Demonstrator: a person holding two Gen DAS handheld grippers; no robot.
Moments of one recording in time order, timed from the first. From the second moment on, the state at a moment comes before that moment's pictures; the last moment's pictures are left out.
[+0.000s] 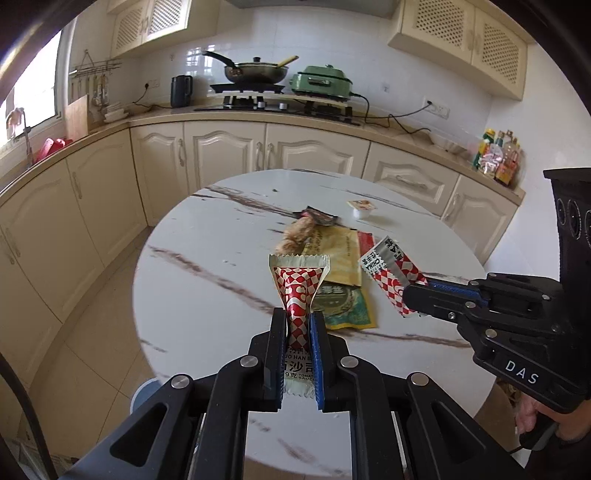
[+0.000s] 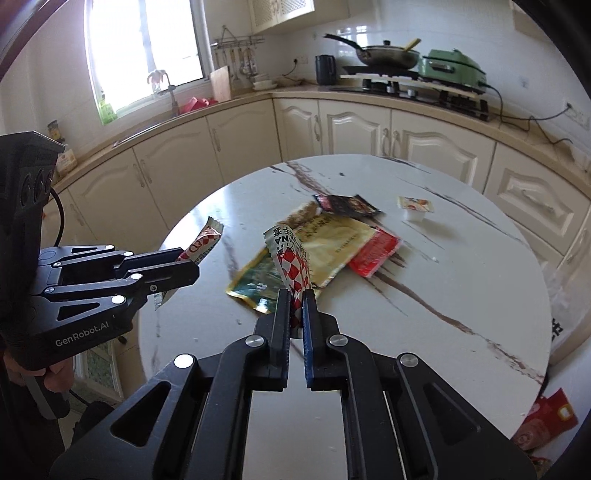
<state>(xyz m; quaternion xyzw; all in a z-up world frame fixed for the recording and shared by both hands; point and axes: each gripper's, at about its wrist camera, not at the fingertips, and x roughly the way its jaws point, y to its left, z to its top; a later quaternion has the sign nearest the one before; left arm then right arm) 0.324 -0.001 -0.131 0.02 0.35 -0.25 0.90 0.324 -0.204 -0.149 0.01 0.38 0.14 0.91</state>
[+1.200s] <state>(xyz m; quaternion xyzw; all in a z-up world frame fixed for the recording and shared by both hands) 0.323 0.303 -0.355 -0.09 0.55 -0.07 0.83 0.497 0.134 -0.434 -0.05 0.56 0.29 0.78</state>
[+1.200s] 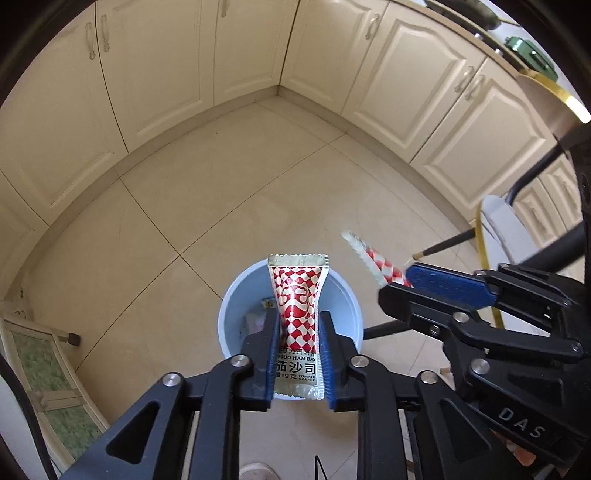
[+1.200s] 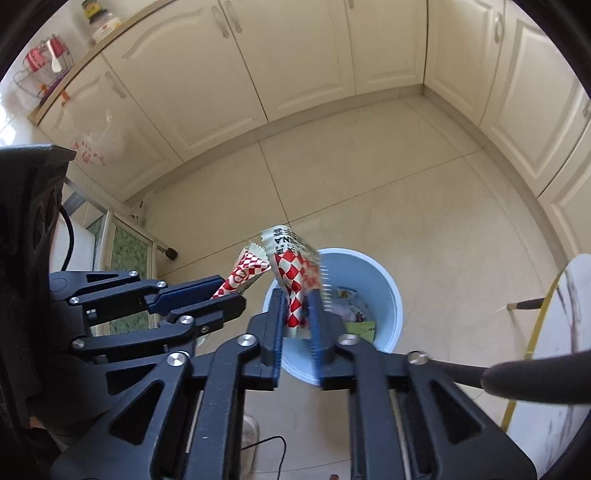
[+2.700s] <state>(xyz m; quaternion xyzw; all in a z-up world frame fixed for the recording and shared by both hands) -0.068 0.126 0.032 -0.05 0.11 -0.01 0.99 0.127 -0.046 0.018 -0.04 0.17 0.15 0.97</state>
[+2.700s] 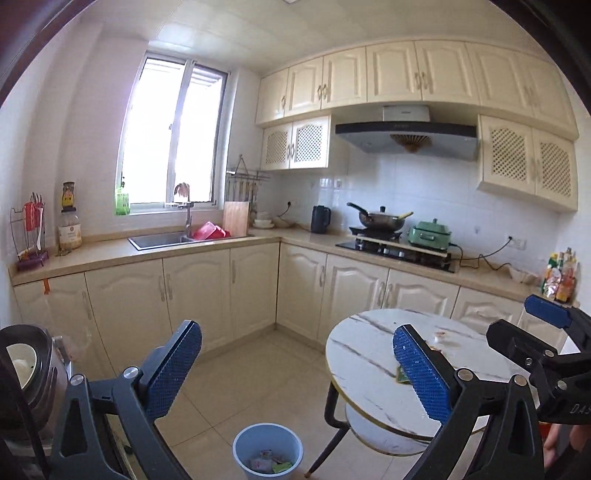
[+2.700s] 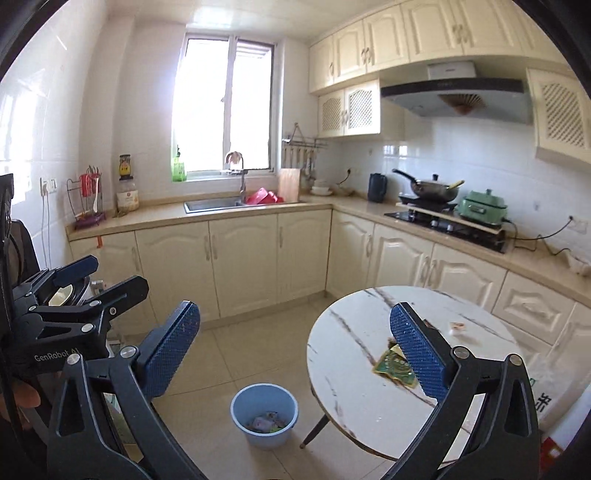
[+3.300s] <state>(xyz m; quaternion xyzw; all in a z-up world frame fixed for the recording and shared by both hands) -0.150 0.064 -0.047 0.00 0.03 -0.05 1.00 0.053 -0.114 0.076 -0.01 0.07 0.09 0.99</state>
